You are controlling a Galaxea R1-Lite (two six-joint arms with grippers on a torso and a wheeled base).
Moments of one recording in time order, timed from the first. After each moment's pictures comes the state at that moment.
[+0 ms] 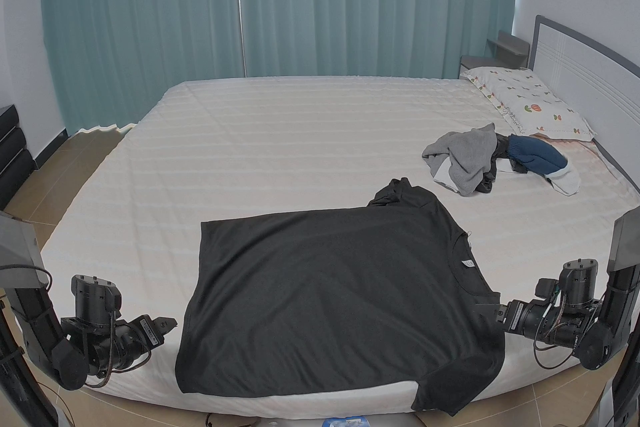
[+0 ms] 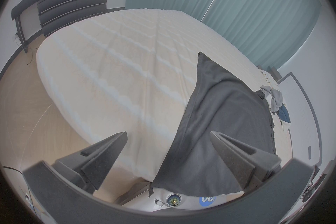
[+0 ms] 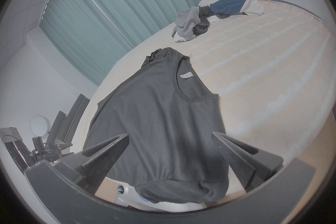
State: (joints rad) left arm -0.11 1.96 -0.07 -1.08 0.06 -0.68; right arm 0.10 2.10 -0.05 -1.44 0.23 0.46
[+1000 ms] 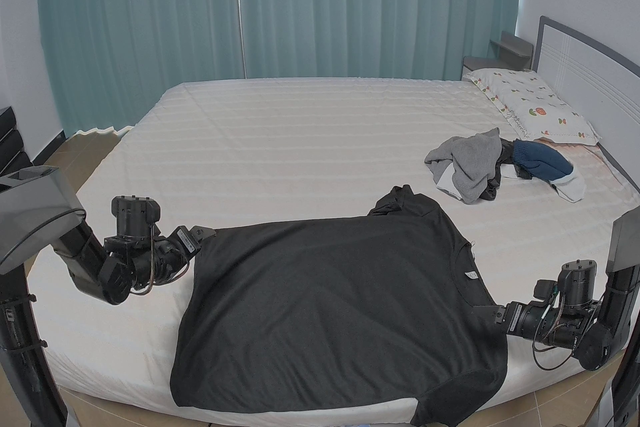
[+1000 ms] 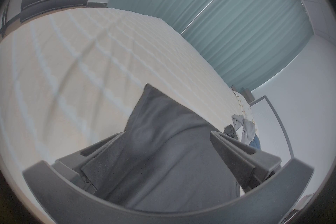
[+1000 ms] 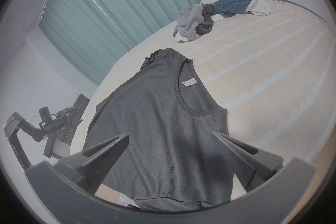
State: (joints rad) left arm -0.10 2.17 -0.81 -0.79 -0.12 -0.79; right arm 0.11 2.10 -0.05 -1.43 0.24 0.46
